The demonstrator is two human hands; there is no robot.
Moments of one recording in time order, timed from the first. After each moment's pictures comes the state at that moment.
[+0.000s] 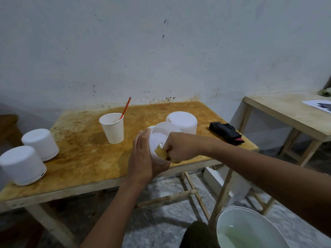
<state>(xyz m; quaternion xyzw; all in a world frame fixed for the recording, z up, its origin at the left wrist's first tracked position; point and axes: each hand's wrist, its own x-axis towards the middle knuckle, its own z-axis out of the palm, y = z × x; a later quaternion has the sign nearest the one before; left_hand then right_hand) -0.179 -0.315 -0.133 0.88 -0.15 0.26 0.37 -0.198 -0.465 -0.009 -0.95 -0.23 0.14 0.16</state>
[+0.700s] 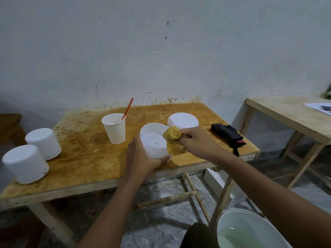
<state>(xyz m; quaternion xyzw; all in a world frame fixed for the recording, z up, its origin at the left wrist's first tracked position) -0.170 -0.311 -0.131 0.88 -0.01 0.19 0.43 -0.194 -0.497 -0.037 -0.88 -0.13 -0.01 0.46</state>
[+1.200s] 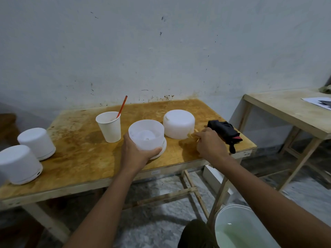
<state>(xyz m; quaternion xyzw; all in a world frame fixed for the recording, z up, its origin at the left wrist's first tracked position) -0.150 -0.311 -0.133 0.84 0.03 0.17 0.51 -0.157 -0.556 -0.101 -0.97 0.02 -0.15 0.17</state>
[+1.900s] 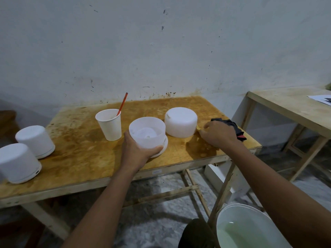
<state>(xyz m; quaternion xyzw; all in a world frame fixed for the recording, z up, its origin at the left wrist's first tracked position) -0.145 -0.309 -0.132 0.85 0.03 0.16 0.51 -0.127 -0.576 -0.075 -0.99 0.08 -0.07 0.09</state>
